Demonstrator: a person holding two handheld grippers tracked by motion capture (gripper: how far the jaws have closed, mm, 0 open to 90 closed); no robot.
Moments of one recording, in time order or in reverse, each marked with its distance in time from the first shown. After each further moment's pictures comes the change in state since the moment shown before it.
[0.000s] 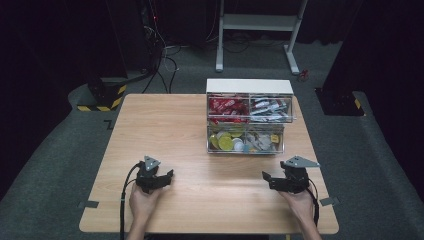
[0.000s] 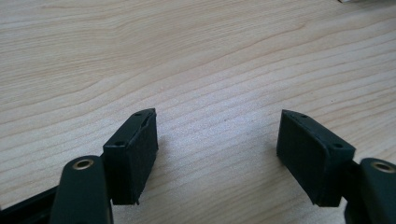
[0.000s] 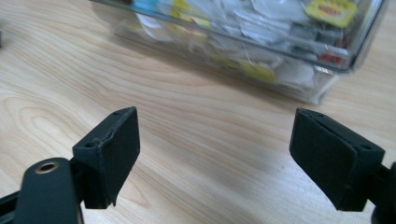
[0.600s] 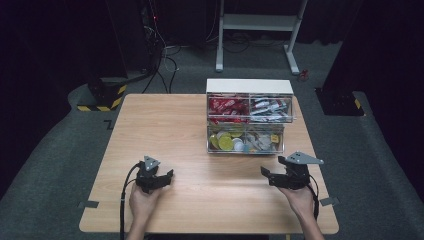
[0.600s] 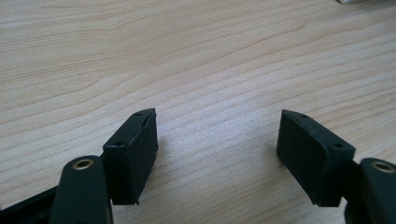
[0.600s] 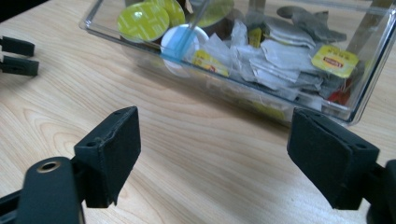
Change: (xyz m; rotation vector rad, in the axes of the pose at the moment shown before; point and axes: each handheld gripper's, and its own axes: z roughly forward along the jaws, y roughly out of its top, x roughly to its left) left arm 0.000 0.000 0.000 -0.003 -0.002 -0.005; right arm 0.005 0.018 -0.010 -0.073 0.041 -0.008
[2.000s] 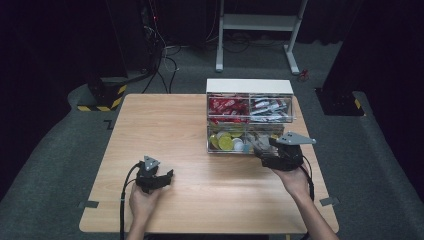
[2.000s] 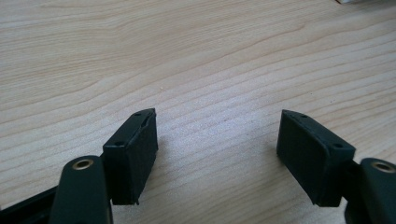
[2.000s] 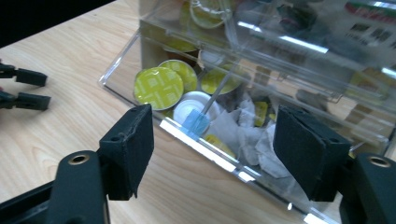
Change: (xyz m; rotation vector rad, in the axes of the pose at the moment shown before) left arm 0.001 0.000 0.000 0.005 -0.004 0.001; right arm 0.012 0.064 0.007 -0.023 -0.002 -0.092
